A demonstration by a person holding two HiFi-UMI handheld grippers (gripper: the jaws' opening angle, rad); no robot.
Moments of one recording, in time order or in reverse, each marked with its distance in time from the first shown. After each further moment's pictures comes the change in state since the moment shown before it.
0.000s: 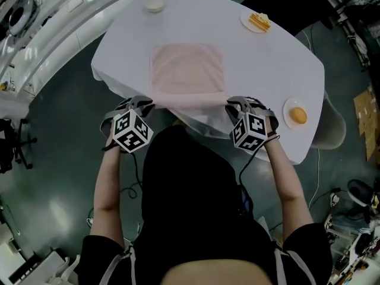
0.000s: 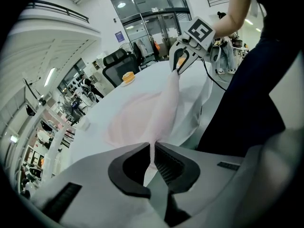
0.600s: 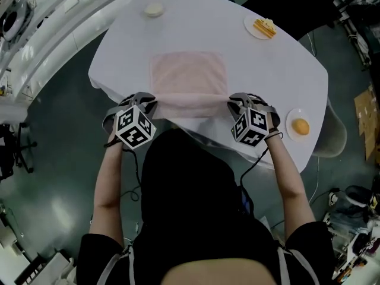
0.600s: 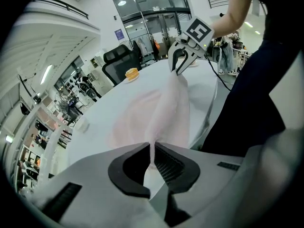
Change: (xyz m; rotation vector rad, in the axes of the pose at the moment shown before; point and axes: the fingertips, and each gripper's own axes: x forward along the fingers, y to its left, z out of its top) left arm 0.043 0.062 0.008 0.002 0.008 -0.041; right arm 0.047 -0.060 -0.002 0.033 0.044 0.033
